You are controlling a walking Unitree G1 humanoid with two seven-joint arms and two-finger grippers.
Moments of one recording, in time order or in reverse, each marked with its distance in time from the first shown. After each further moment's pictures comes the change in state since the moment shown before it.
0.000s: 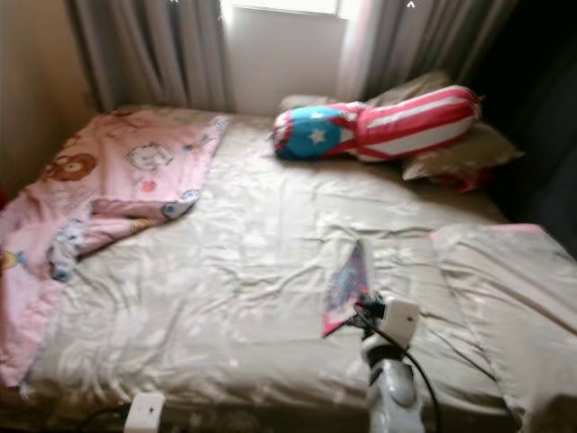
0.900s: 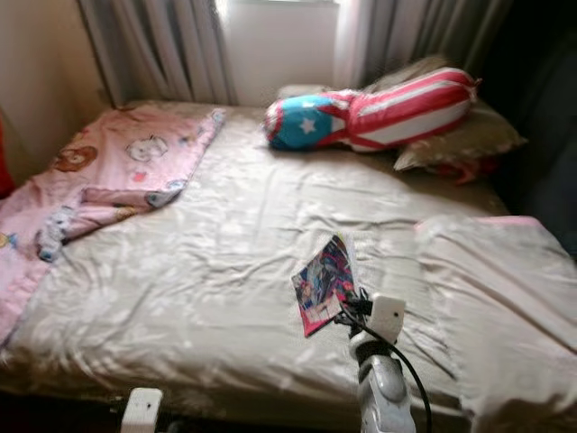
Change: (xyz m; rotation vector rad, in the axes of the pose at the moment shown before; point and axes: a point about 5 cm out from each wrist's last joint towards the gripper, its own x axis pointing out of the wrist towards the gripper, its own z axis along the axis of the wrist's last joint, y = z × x) left arm 0.001 -0.019 -0.002 0.000 0.003 -0.046; right arm -0.001 -0.016 0.003 -0.016 -0.001 -0.041
